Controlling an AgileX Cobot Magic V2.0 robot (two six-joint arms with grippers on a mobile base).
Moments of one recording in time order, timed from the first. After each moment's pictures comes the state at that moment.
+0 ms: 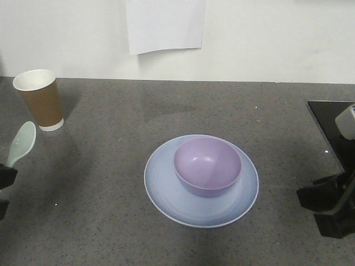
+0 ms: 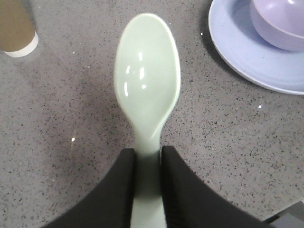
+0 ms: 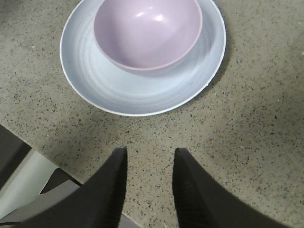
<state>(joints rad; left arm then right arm) -0.23 0.86 -0.89 -0.14 0.93 0.22 0.27 0.89 -0.94 0.27 1.07 -0.24</state>
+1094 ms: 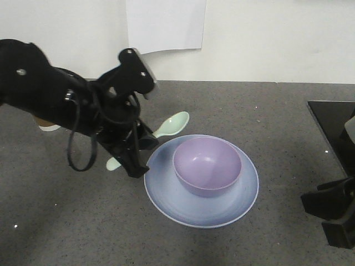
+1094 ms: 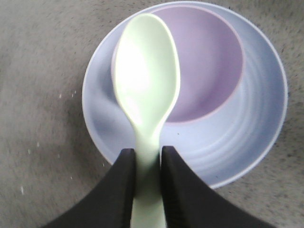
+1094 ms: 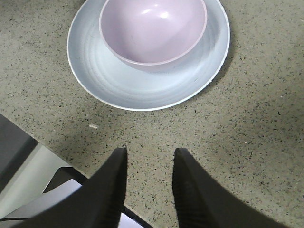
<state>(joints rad) -0.57 1.55 -1.37 -0.29 0.86 0.72 0.27 0.85 -0.93 0.28 1.09 -0.24</state>
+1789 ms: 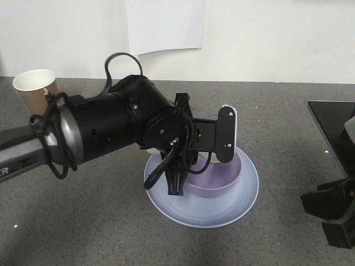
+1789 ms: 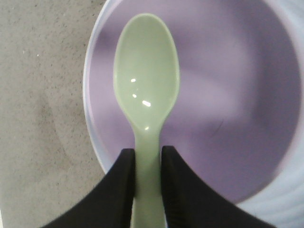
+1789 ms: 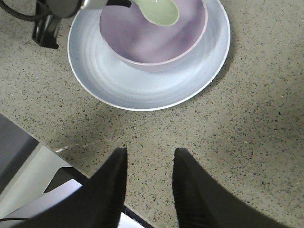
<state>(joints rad) -0.82 1.85 -1.56 0.25 0.82 0.75 0.27 0.85 -0.93 0.28 1.09 -0.24</state>
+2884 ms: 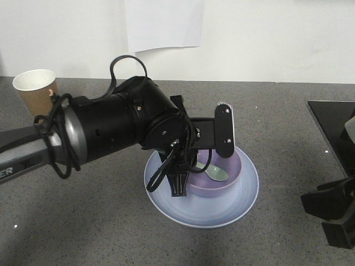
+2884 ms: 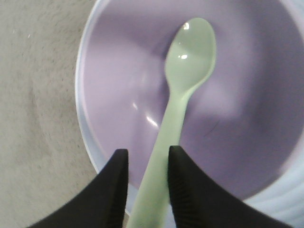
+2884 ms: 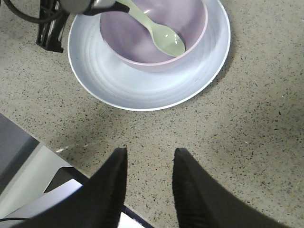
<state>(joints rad) -0.82 1.85 -1.57 0.28 0.86 0.59 0.27 0.85 -0.93 0.28 1.09 -0.24</state>
